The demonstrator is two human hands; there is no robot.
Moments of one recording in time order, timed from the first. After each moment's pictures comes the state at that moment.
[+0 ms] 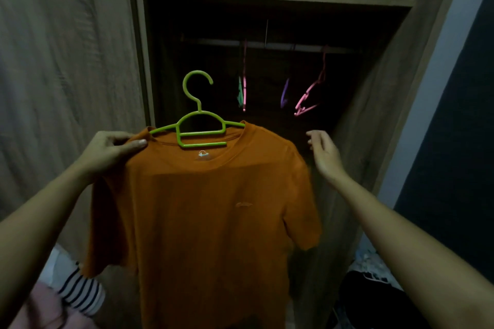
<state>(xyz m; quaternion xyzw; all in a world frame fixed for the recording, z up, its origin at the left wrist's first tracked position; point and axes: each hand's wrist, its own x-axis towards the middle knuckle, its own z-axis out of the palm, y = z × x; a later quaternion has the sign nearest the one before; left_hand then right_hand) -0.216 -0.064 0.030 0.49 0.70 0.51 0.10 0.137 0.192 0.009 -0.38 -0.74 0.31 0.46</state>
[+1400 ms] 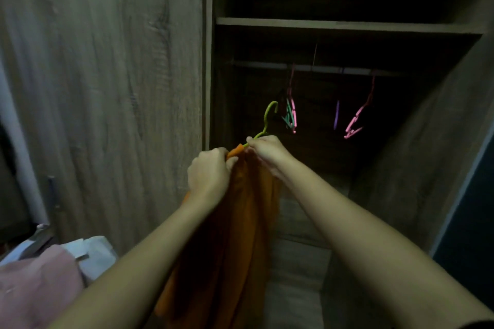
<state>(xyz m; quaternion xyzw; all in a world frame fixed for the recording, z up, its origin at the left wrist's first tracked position) -0.142 -0.037 0.036 0.45 0.78 0.39 -0.18 -0.076 0.095 0.064 -0.31 -0.72 0.54 0.30</state>
